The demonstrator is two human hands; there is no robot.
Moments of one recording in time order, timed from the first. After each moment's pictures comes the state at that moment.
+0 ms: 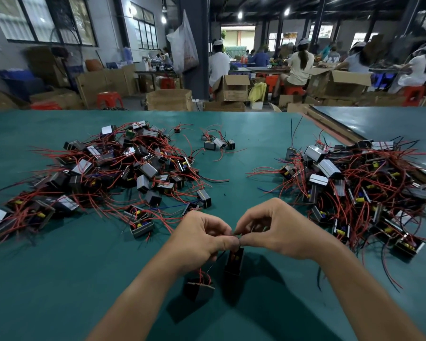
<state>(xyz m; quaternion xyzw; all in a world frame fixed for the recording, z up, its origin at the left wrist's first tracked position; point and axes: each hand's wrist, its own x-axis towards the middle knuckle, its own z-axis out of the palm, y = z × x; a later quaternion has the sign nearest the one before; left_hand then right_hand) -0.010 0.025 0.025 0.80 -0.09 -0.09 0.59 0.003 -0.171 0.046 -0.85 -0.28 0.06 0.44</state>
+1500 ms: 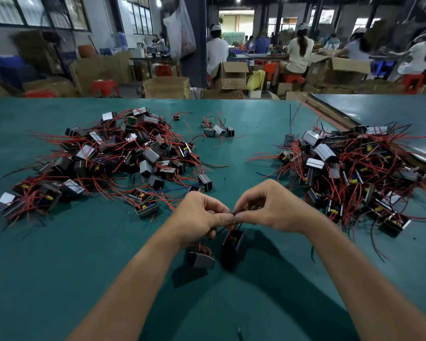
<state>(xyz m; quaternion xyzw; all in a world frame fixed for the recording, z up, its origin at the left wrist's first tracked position) -0.013 0.030 0.027 0.80 -0.08 -0.11 0.58 0.008 -0.165 0.037 -0.85 -0.29 0.06 0.44</state>
